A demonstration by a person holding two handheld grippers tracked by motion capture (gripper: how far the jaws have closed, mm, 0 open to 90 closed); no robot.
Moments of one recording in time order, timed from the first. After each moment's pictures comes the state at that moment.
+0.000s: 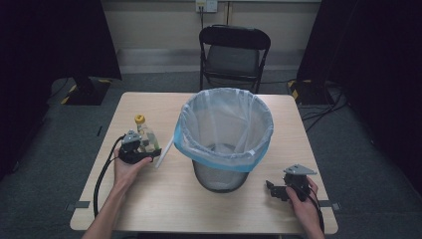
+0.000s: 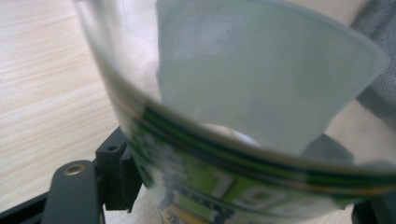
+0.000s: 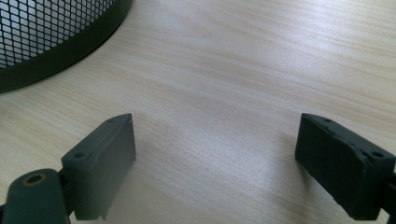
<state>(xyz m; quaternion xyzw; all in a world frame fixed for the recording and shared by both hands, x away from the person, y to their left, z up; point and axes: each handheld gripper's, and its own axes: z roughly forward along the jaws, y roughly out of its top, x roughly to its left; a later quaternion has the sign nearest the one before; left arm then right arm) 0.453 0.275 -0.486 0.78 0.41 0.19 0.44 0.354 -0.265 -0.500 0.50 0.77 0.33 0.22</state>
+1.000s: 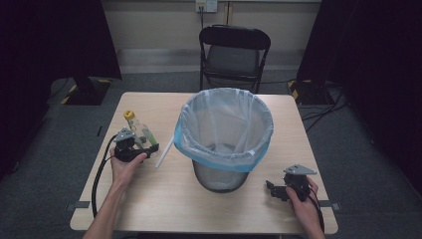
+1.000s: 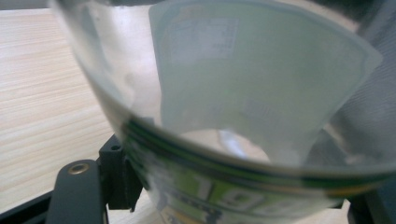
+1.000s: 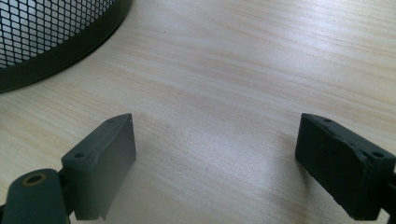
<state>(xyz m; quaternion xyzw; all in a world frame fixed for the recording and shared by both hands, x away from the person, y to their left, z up) 0.449 0.285 -0.473 0.74 0.43 0.18 0.49 0.354 -0.265 -0.500 0.49 0.77 0.33 0.22</state>
